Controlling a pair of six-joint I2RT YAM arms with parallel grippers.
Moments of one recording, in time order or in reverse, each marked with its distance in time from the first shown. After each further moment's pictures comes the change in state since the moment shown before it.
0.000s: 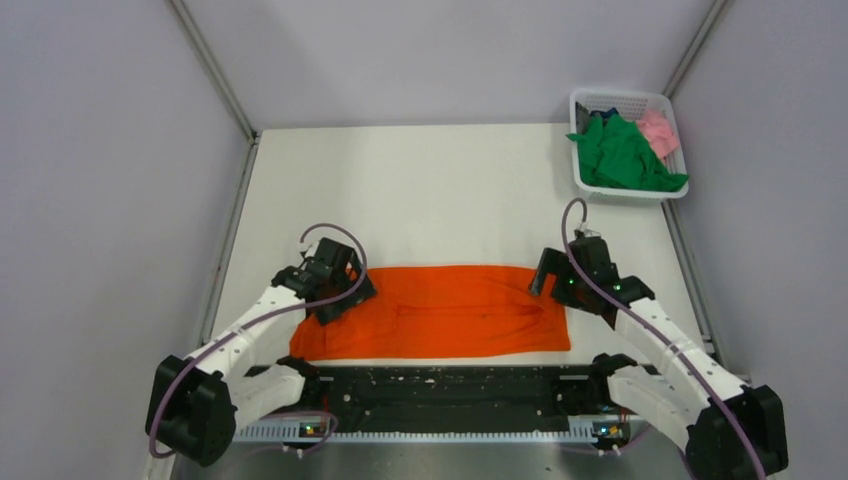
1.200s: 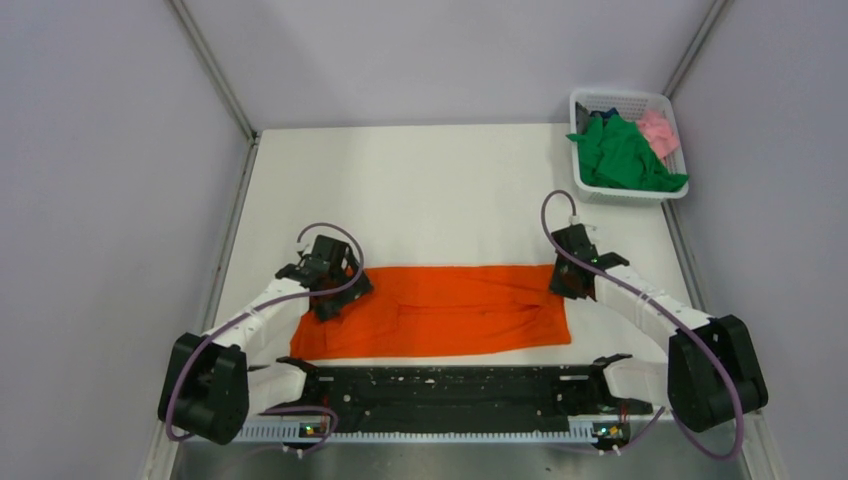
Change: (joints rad) left arm 0.103 0.127 -0.044 0.165 0.027 0.044; right arm 0.000 0.285 0.089 0.051 0.184 -0.014
